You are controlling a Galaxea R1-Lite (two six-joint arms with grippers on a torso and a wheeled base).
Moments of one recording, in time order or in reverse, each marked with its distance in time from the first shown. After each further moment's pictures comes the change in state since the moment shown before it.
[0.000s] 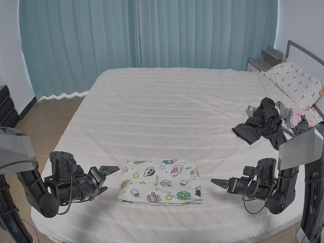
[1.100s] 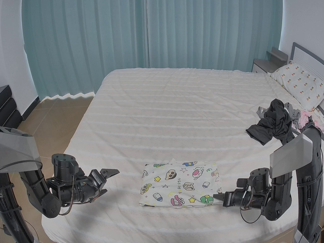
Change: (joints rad) left arm 0.001 0.043 0.001 -0.006 0.003 0.013; right arm 0.046 0.084 0.060 0.000 -0.002 -0.125
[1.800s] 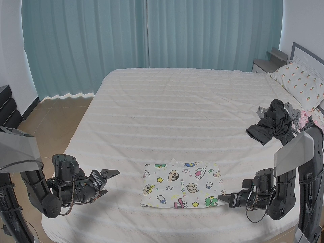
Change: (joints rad) left arm 0.000 0.010 -0.002 -0.001 -0.002 0.001; right arm -0.066 -0.007 0.039 0.001 0.000 -0.053
